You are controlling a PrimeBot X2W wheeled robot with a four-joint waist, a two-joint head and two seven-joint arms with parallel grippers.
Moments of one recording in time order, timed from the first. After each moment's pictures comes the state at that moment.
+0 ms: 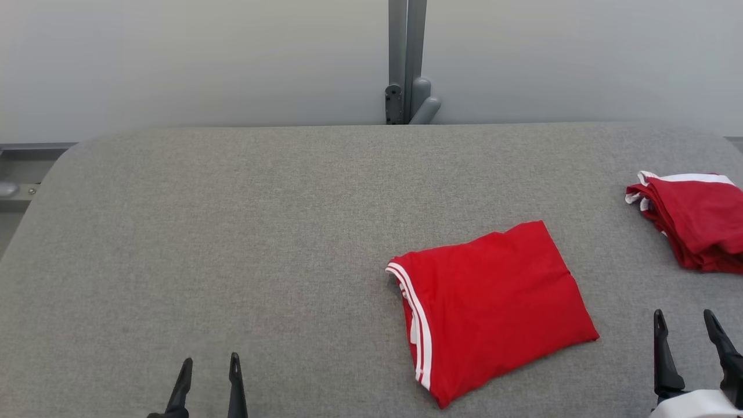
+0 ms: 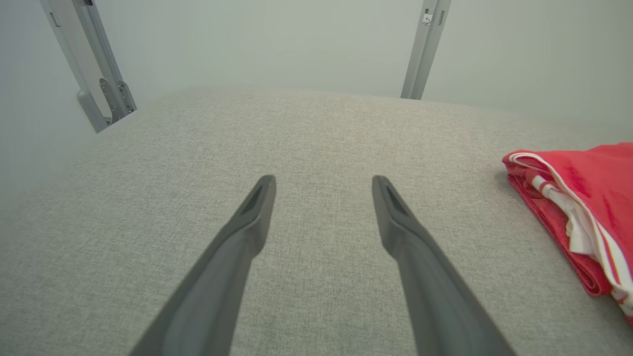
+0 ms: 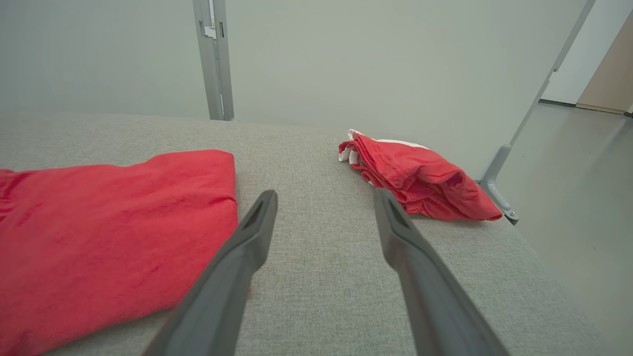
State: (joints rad) left arm 0.19 0.05 -0.11 0.15 -0.19 0.06 -0.26; right arm 0.13 -0.09 -0.26 0.17 -0.01 0.13 -0.26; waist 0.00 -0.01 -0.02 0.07
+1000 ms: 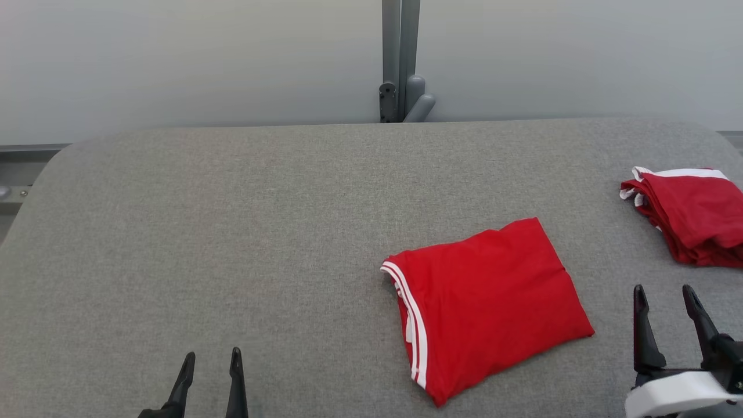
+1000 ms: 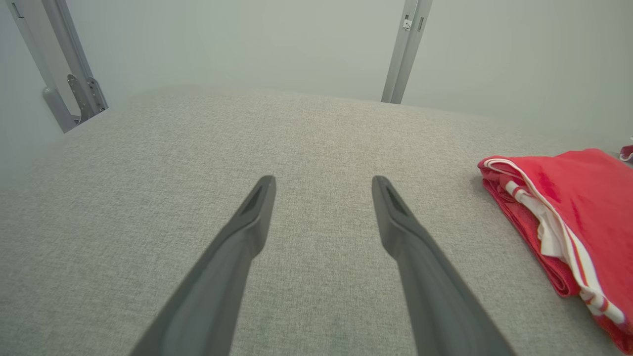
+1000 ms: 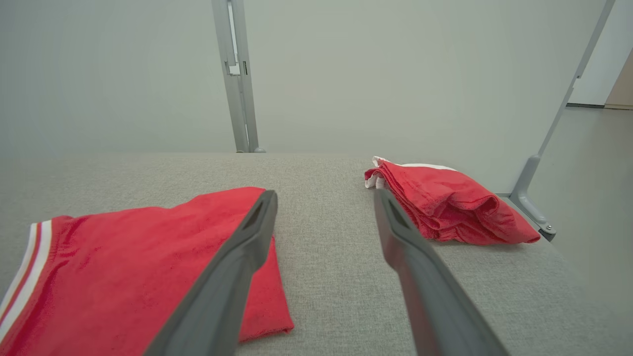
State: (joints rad) left arm 0.18 0.05 -0.10 0.16 -0.22 -0.01 -0.26; right arm 0.13 -0.08 -0.19 0.08 0.07 0.13 -0.26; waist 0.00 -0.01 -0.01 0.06
